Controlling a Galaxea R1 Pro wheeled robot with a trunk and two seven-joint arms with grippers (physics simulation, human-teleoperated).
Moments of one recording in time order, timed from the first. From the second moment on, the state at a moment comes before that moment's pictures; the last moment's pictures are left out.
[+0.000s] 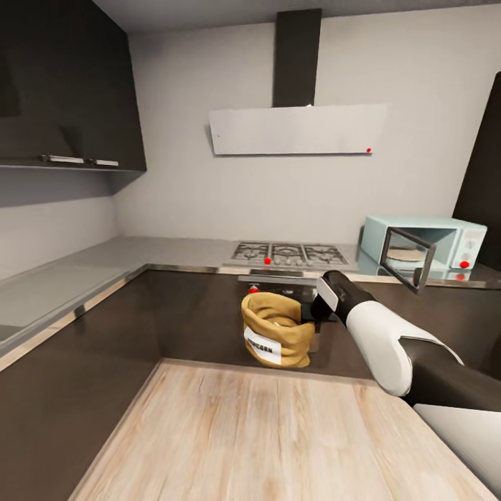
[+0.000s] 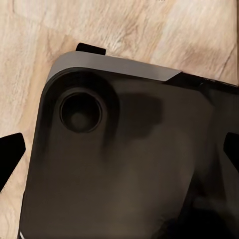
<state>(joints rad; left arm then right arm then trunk) 0.00 -0.03 0.02 -0.09 0.23 -0.02 0.01 -1.29 0.08 -0.17 -0.20 0.03 0.97 -0.13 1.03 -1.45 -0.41</state>
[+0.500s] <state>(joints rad) 0.00 -0.03 0.02 -0.09 0.23 -0.02 0.01 -1.29 0.08 -0.17 -0.20 0.03 0.97 -0.12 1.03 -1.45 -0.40</state>
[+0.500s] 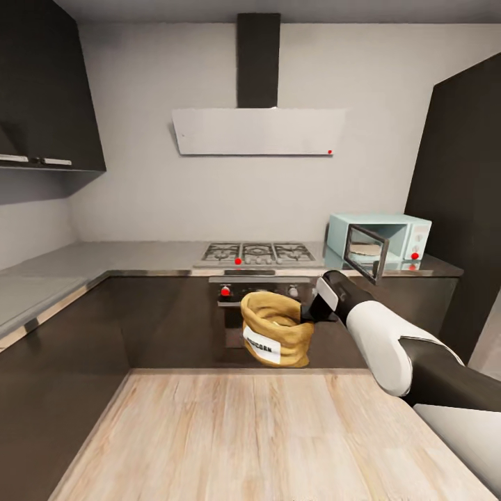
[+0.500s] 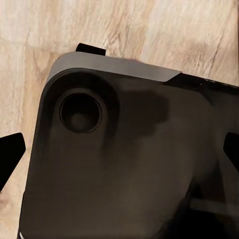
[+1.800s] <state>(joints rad) 0.00 -0.03 0.02 -0.09 0.24 -0.02 0.01 -1.29 0.02 -0.18 -0.23 0.03 0.97 -0.26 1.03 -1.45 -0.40</state>
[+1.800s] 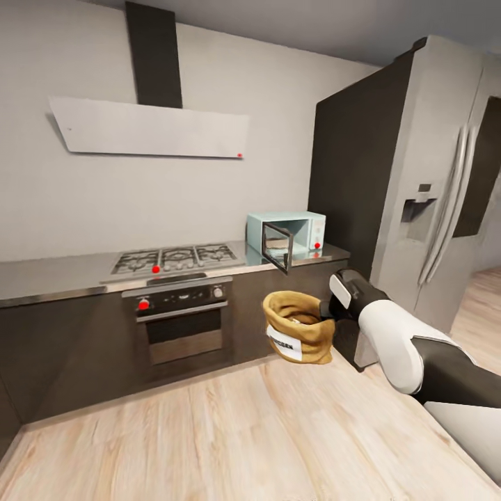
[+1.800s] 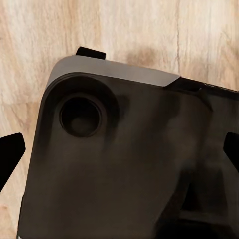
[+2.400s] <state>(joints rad) 0.00 -0.03 0.02 -0.08 0.27 -0.02 0.01 -1.29 0.02 -0.18 -0.23 0.03 0.97 -0.26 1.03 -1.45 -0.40</state>
